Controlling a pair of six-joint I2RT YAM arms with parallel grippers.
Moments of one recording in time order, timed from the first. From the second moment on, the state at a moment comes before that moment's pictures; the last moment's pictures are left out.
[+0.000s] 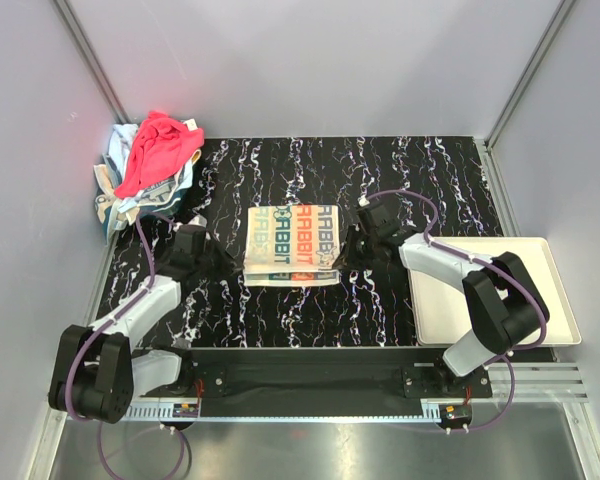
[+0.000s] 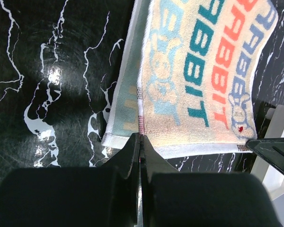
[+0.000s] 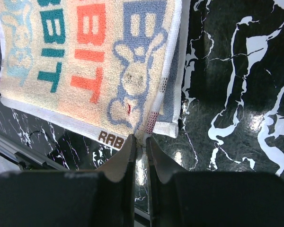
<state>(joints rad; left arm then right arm) -0.21 1.15 0.53 -0.17 0.20 -0.80 0.54 1.58 0.91 -0.27 -0.23 0.74</state>
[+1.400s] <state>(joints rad) -0.21 1.17 0.38 -0.11 0.25 -0.78 0.60 1.61 0.80 -0.19 -0.20 0.77</state>
